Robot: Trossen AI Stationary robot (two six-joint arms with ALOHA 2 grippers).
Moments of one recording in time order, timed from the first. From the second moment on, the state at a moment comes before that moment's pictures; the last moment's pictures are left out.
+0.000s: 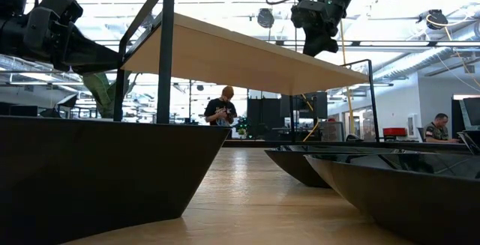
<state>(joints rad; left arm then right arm) -0.23 0.37 0.02 0.21 -0.47 -0.01 -0.59 1.48 1.41 -0.95 -0.21 0.04</state>
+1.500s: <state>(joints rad) -0.23 0.37 0.02 0.21 -0.47 -0.04 0.05 1.29 1.27 -0.70 -0.08 -0.01</state>
